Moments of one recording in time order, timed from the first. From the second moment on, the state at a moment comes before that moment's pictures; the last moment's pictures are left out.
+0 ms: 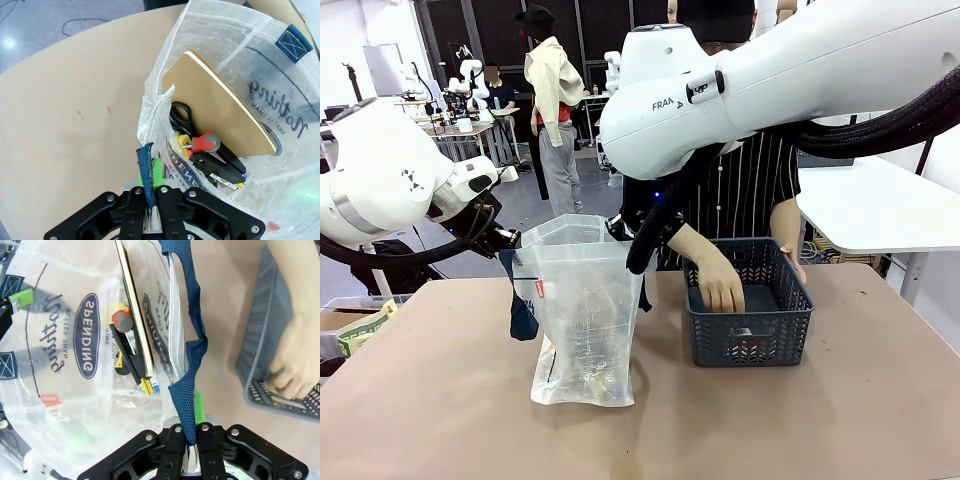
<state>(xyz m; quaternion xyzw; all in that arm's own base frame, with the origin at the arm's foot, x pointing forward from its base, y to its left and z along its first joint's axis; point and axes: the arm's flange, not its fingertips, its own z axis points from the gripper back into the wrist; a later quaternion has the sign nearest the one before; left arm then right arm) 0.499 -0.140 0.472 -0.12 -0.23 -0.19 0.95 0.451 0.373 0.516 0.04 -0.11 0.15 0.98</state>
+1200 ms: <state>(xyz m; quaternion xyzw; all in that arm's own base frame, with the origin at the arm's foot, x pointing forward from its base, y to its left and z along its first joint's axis) 0.499 -0.140 0.472 -0.12 -0.23 -0.19 0.95 0.451 0.373 0.516 0.04 -0.11 0.15 0.98</state>
